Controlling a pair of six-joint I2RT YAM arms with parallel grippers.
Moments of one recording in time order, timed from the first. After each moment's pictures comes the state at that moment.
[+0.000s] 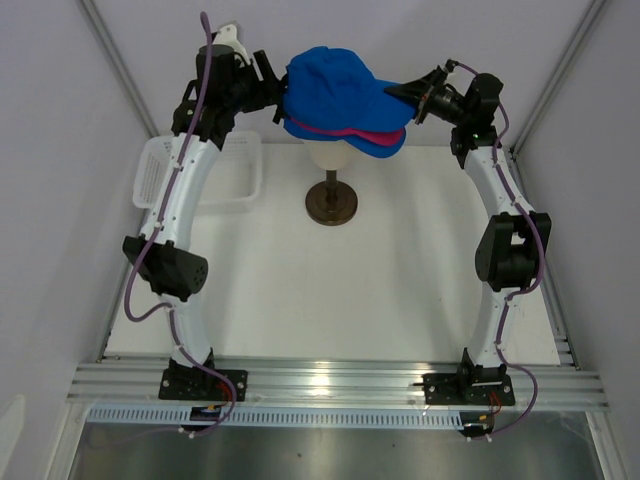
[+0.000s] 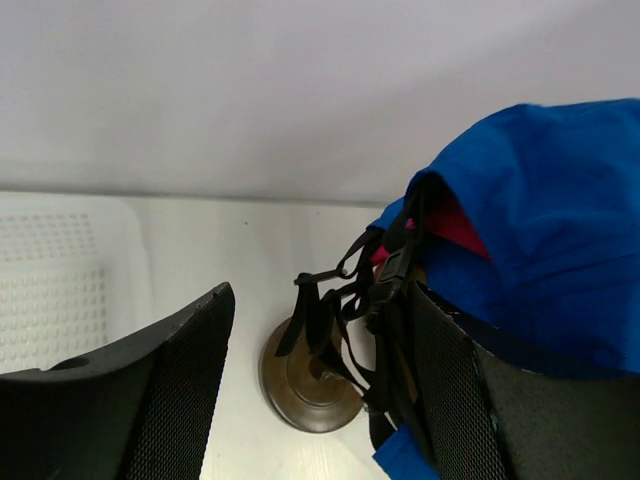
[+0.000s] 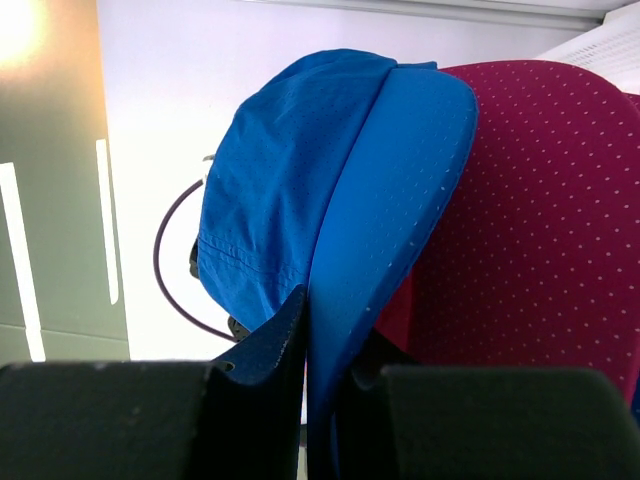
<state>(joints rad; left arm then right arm) -0.26 1.96 2.35 -0.64 0.01 -0.39 0.07 2.07 1.96 0.35 -0.98 1.67</state>
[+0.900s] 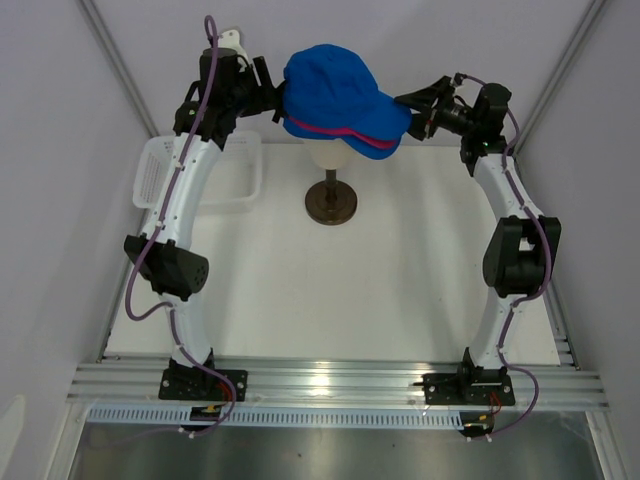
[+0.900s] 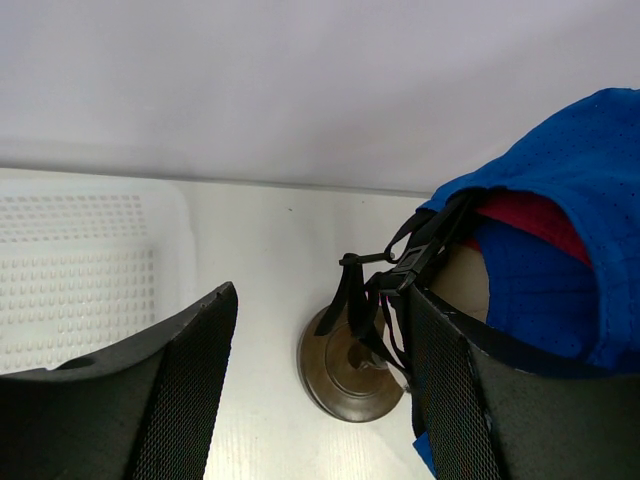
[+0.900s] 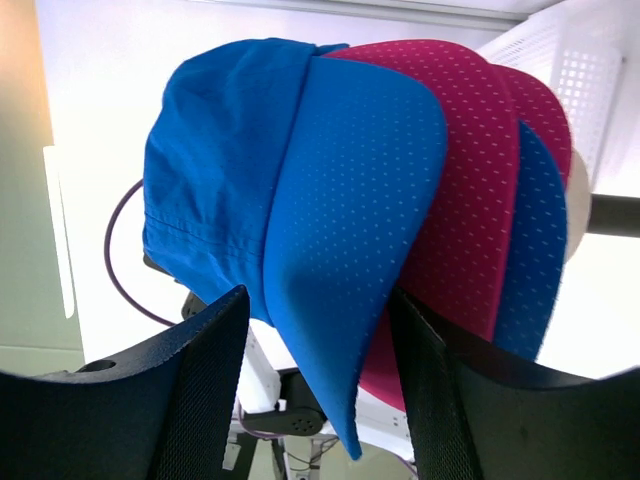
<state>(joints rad) -0.26 1.98 2.35 -0.70 -0.07 -0.33 0.03 2.00 1.82 0.27 -1.02 1.52</state>
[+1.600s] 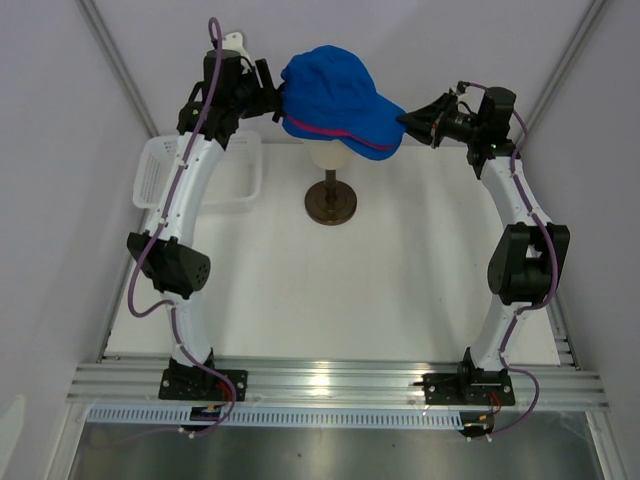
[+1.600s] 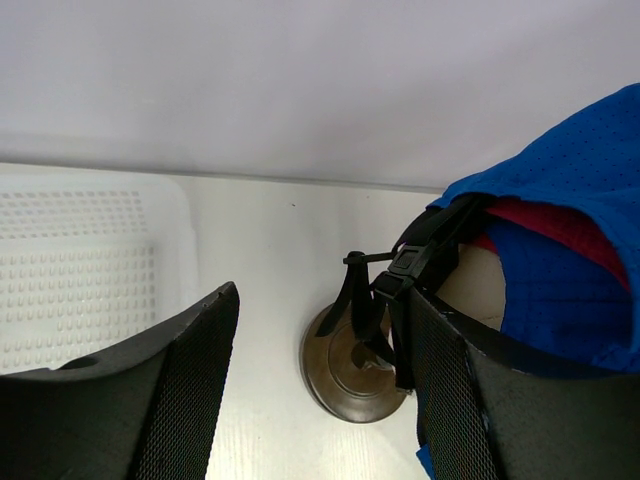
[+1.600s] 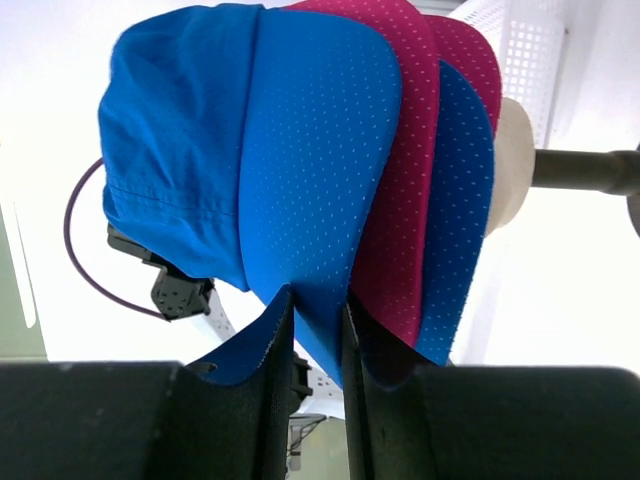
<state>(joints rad) -0.26 2.00 2.35 -0.70 -0.08 -0.33 0.01 1.93 1.77 0.07 -1.04 1.34</state>
